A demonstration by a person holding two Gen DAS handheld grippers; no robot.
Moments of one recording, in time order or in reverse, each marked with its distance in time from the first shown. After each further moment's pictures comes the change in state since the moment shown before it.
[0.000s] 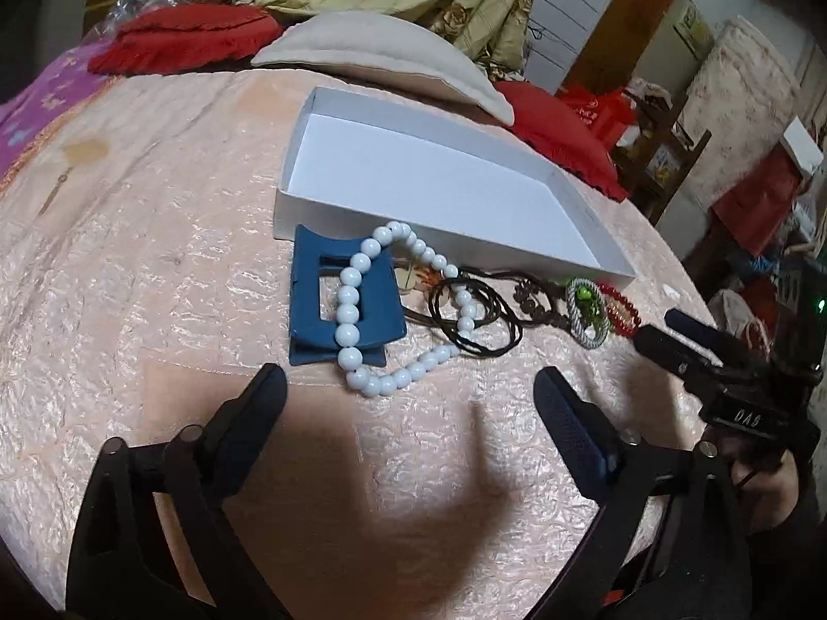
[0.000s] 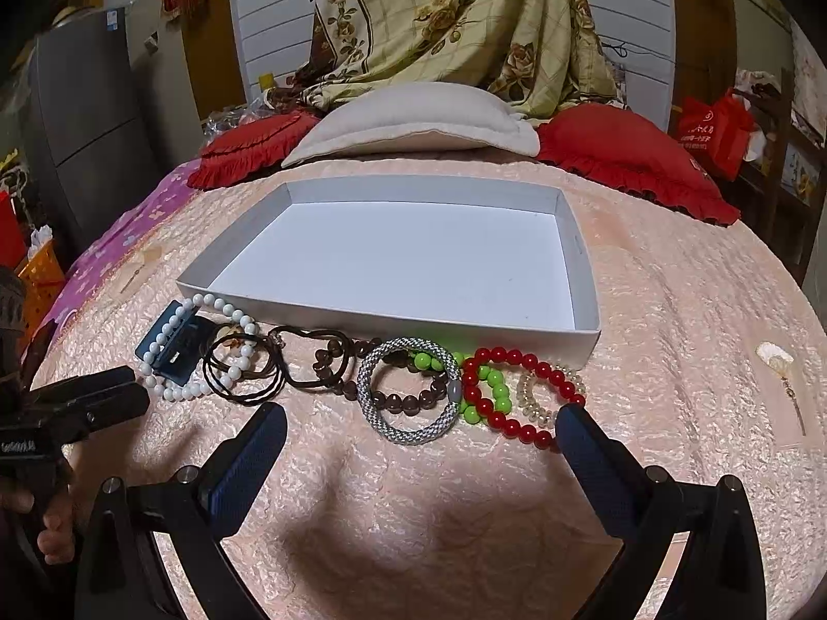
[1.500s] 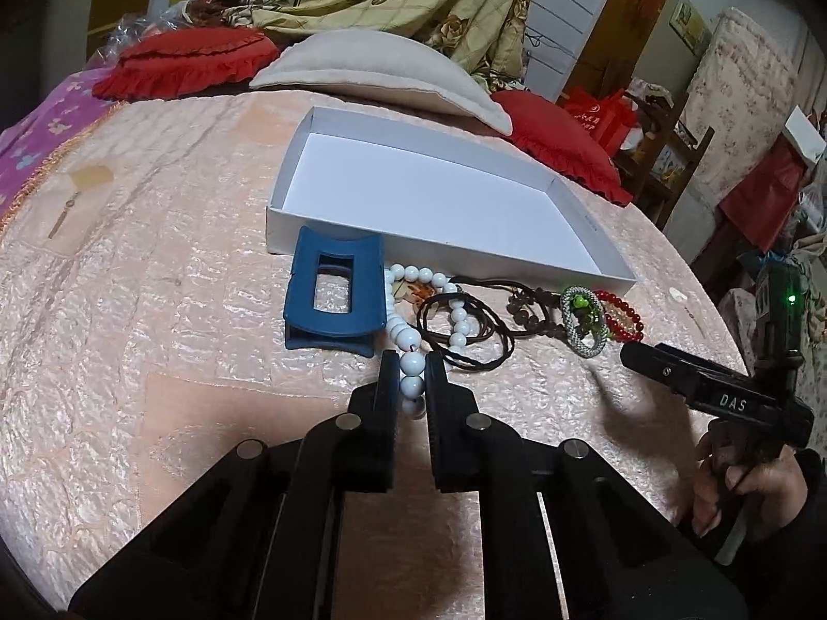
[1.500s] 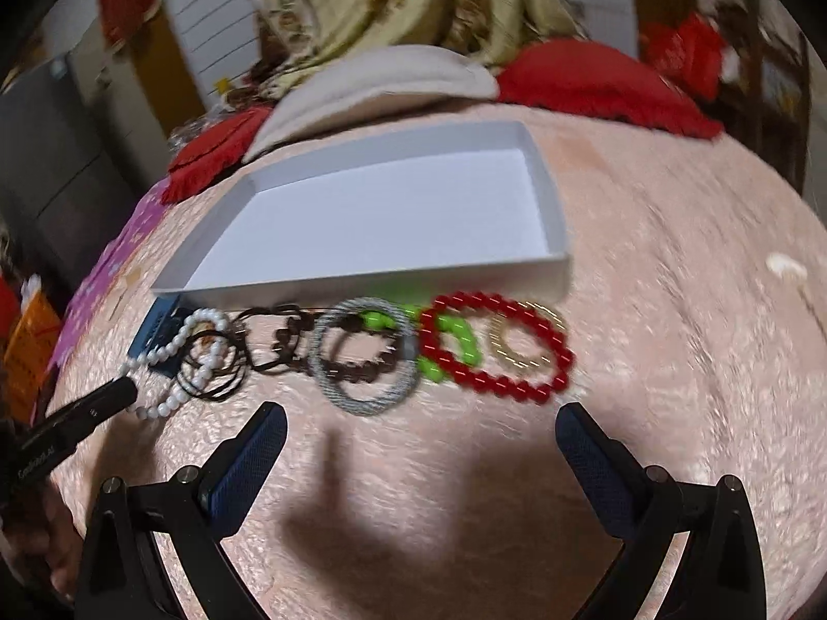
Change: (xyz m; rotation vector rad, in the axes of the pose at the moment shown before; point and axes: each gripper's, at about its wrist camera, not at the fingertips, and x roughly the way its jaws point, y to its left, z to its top) left arm -0.007 -0.014 0.002 0.026 -0.049 0.041; right arm 0.019 -0.034 -0.013 0.199 0.097 0.029
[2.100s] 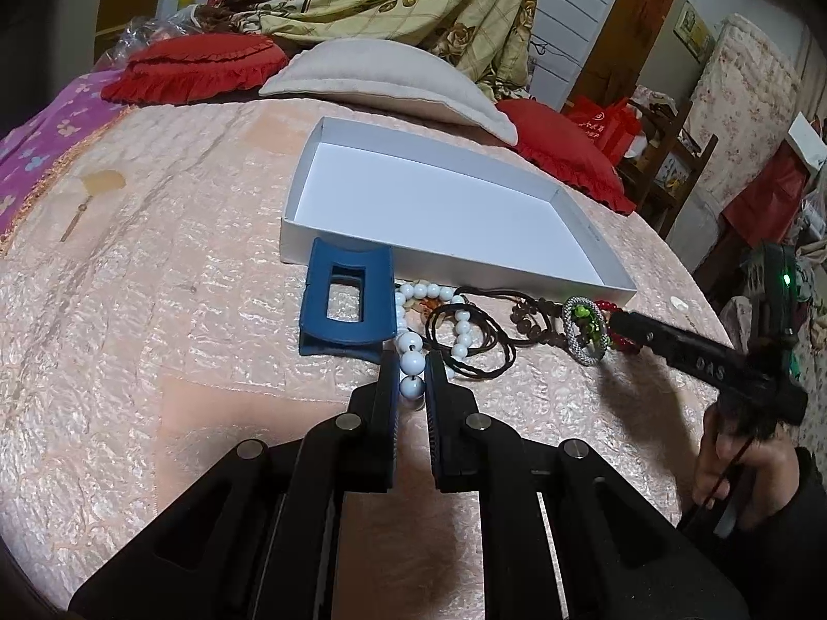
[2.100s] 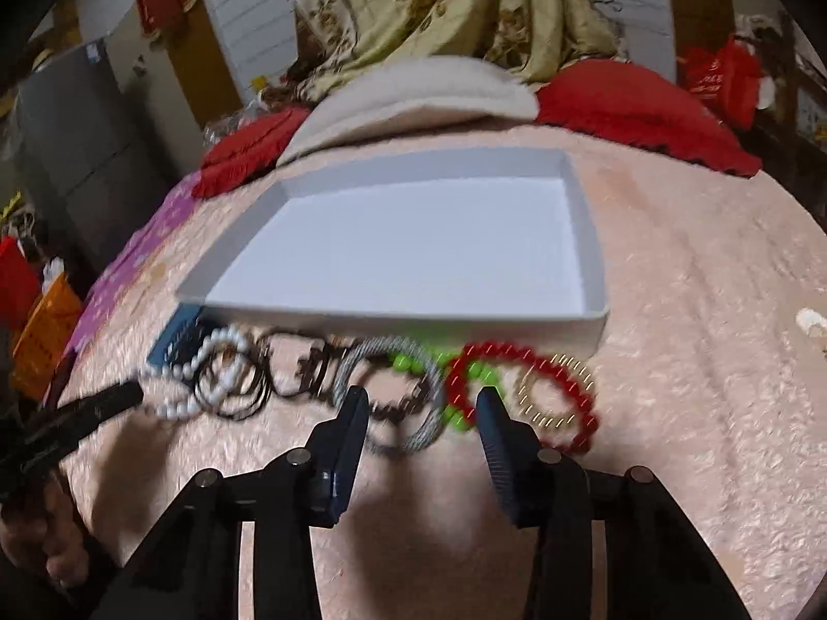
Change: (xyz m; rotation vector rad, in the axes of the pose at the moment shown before) left arm -0.008 0.000 0.004 -0.006 -0.016 0.015; right arm 0.006 0.008 0.023 -0.100 -0.042 0.071
